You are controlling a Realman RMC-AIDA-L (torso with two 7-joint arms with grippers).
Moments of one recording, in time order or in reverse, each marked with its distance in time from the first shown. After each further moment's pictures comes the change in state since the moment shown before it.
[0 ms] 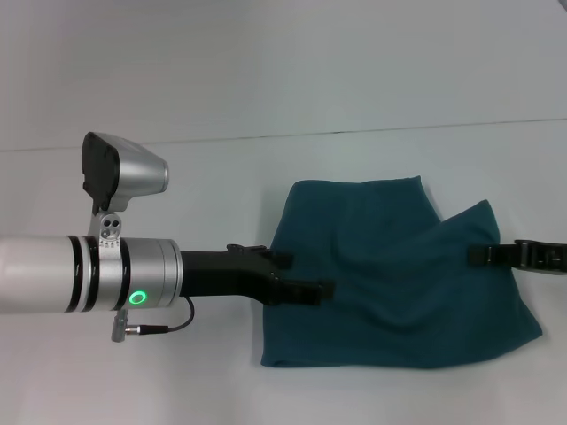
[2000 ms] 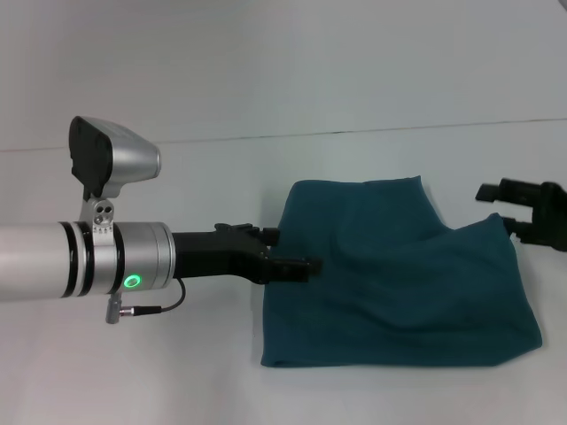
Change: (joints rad) left arm -0.003 0.003 -0.015 0.017 0.002 -0.061 0.031; right arm 0.117 -0.145 0.180 0.391 0.079 0.098 0.189
